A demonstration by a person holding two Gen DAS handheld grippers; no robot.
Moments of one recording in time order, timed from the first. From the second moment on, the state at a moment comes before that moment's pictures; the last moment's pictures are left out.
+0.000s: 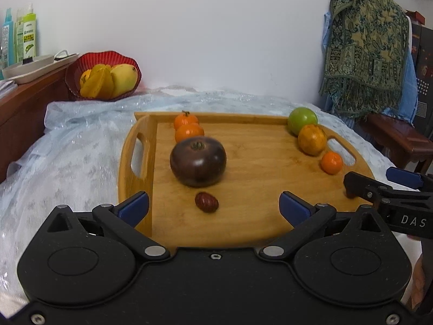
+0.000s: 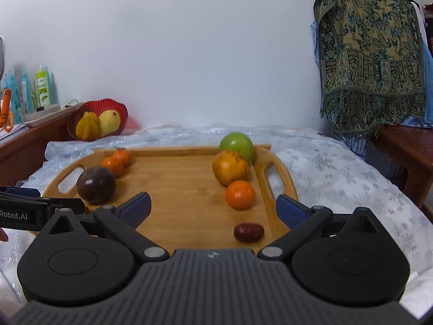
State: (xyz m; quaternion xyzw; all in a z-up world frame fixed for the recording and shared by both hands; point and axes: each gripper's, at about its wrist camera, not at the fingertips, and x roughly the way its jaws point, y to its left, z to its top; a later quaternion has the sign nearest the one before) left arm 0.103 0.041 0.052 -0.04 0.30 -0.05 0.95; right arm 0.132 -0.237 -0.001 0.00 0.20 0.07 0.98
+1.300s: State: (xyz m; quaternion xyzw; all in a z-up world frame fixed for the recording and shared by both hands) left arm 0.075 0.000 0.012 -0.02 0.35 -0.14 0.93; right arm 0.101 -0.219 -0.029 -0.04 0.24 0.12 0.96
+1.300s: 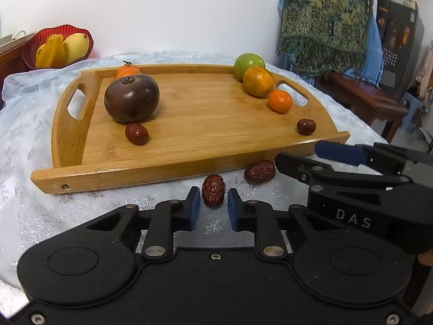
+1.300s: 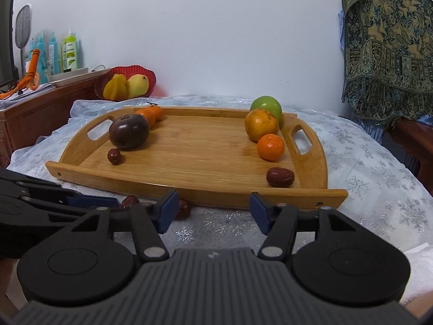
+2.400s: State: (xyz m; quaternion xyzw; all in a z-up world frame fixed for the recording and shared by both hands) left arm 0.076 0.026 0.013 -0.06 0.35 -0.10 0.93; right arm 0.107 -0.196 -0.051 -0.02 0.24 0.14 0.96
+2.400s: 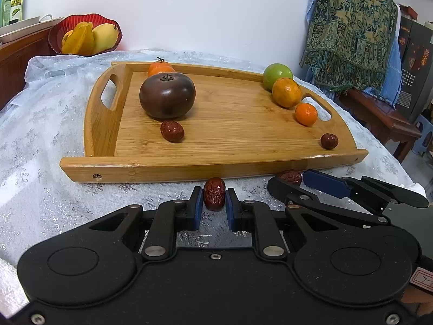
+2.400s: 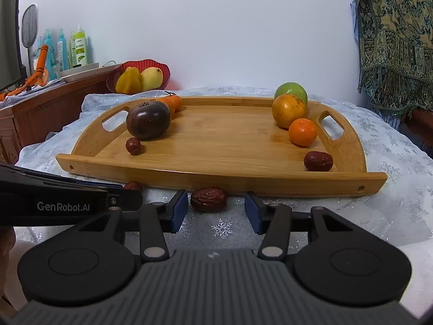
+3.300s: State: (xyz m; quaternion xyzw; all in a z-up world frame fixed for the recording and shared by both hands) left arm 0.076 0.011 0.007 -0.04 0.33 -0.08 0.94; right arm 0.109 -0.195 -0.054 0.00 0.25 0.12 0.96
